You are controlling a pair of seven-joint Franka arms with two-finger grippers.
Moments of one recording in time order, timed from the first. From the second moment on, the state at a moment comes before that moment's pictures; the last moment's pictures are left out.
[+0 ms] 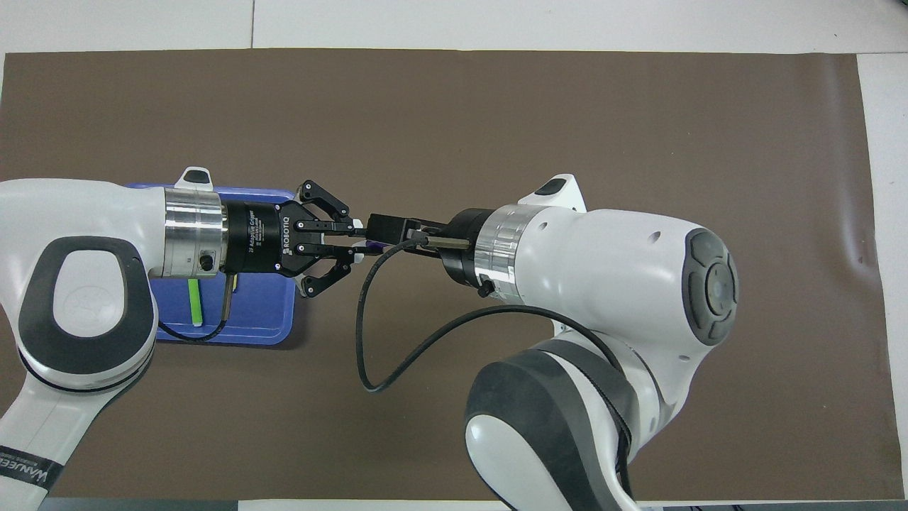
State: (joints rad) left arm -0.22 -0.06 -0.11 -2.07 -1.10 2.04 -1.34; right arm 0.56 0.04 0.05 -1.88 0.64 2.46 0.39
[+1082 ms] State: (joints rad) left arm -0.22 -0.07 -0.11 -2.08 -1.12 2.05 -1.34; right arm 0.56 0.03 0.05 -1.87 0.64 2.44 0.39
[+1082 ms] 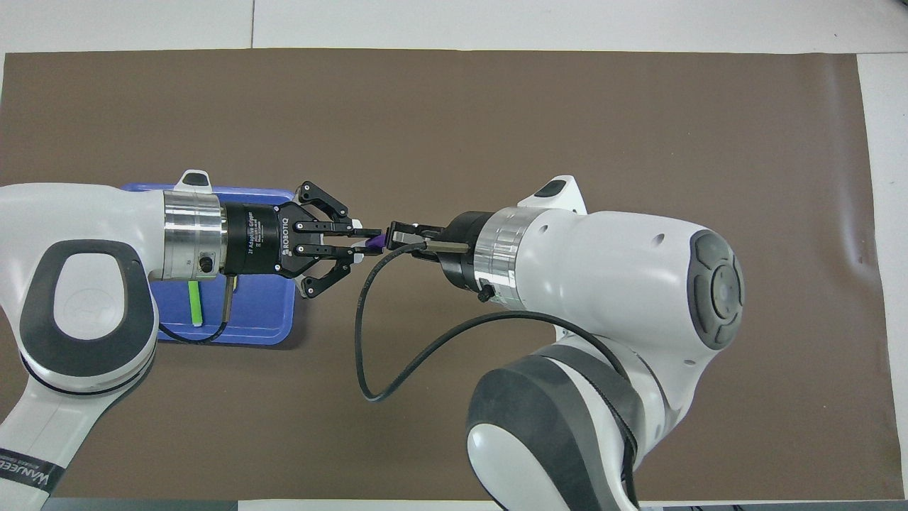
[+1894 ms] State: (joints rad) left arm -0.22 -0.09 -0.10 -2.08 -1.06 2.06 -1.24; right arm 0.40 -0.02 0.03 -1.87 0.40 2.26 0.39
